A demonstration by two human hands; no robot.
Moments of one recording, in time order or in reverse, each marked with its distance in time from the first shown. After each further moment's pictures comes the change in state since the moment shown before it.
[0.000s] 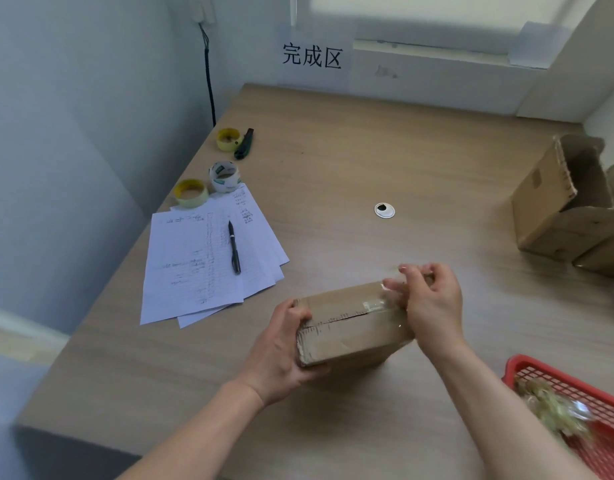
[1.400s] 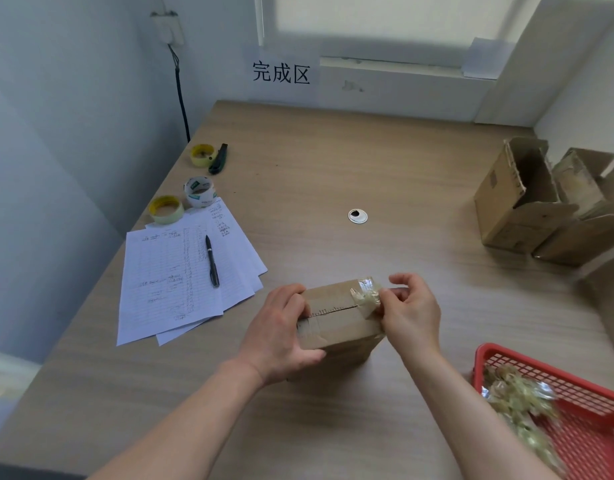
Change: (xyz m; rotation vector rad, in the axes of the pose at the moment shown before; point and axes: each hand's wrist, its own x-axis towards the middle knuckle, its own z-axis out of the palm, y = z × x) left_hand 0.038 0.036 -0.007 0.270 -0.082 0.094; right_hand -0.008 0.009 -0.024 -0.357 0.082 -0.086
